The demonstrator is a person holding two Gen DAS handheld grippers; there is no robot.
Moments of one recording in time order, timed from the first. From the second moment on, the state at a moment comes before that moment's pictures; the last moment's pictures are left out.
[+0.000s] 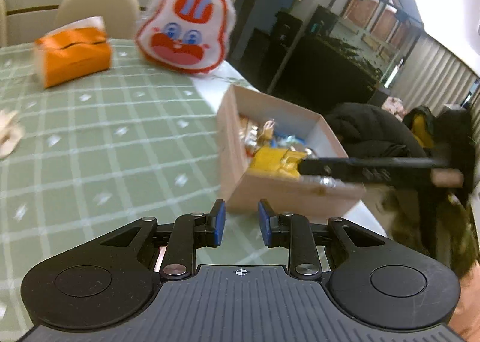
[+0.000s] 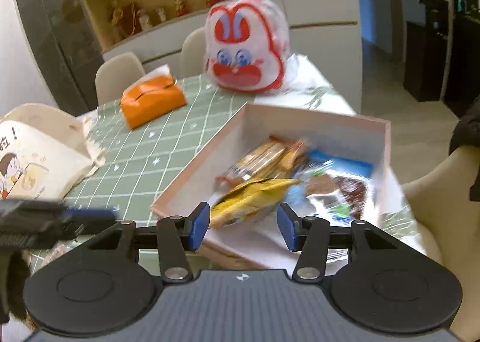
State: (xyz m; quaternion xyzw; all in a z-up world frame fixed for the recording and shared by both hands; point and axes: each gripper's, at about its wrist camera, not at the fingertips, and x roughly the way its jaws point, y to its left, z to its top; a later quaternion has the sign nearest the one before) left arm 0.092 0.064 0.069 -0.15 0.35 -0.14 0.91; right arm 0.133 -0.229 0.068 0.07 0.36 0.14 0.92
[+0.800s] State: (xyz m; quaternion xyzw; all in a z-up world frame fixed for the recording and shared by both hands) left arm 0.002 0.096 0.017 -0.15 0.40 -0.16 0.89; right arm 0.056 -0.097 0.037 0.00 0.40 0.26 0.88
